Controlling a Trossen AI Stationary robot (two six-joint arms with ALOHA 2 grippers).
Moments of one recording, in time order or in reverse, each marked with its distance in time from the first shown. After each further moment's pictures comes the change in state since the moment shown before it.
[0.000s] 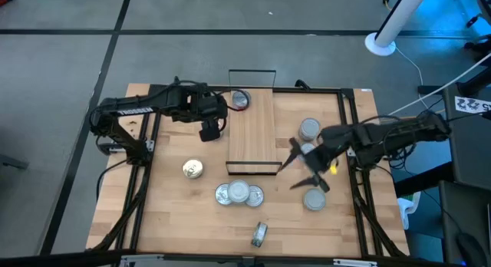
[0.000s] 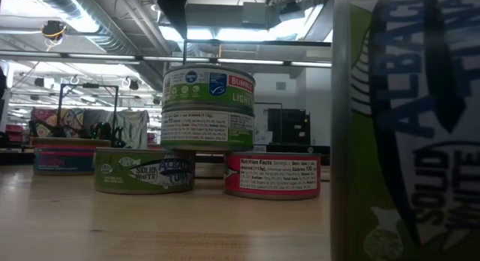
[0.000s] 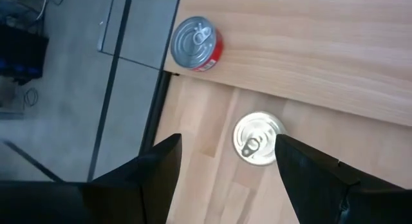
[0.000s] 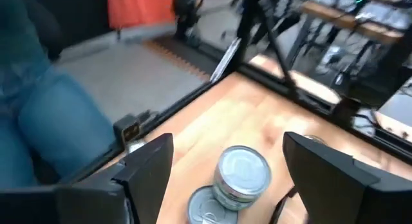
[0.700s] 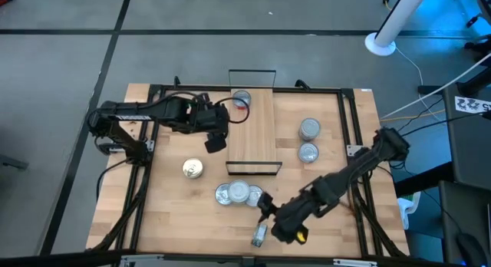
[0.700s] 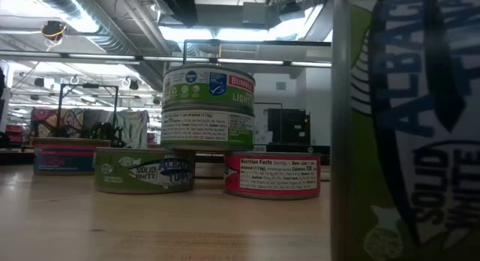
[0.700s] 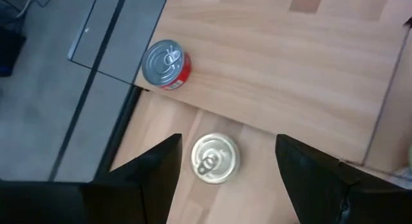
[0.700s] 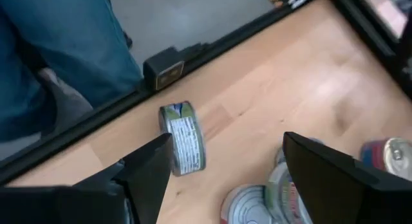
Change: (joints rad) left arm -0.120 0.001 0.000 0.065 0.000 -0.220; right arm 0.325 0.619 0.508 -0.351 0.305 -0.087
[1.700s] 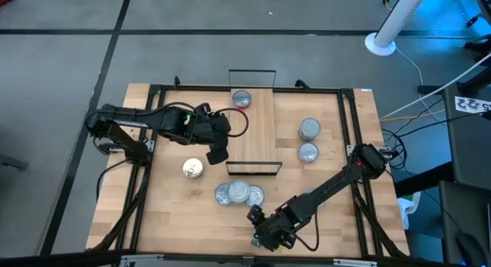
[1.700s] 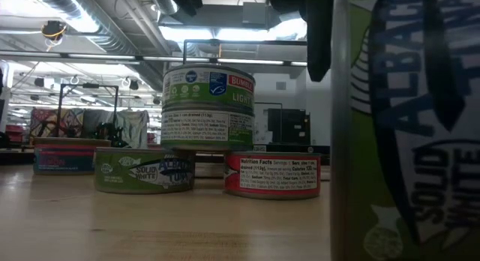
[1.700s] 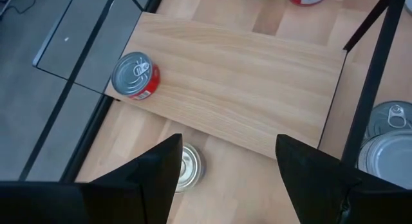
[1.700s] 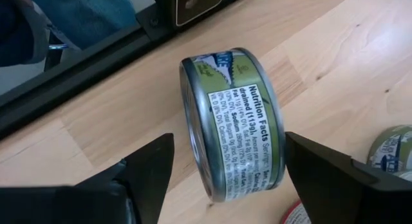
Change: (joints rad) left arm -0.103 0.000 0.000 0.040 -0.002 -0.103; right arm 0.005 0.264 0.000 0.035 -0.011 0.003
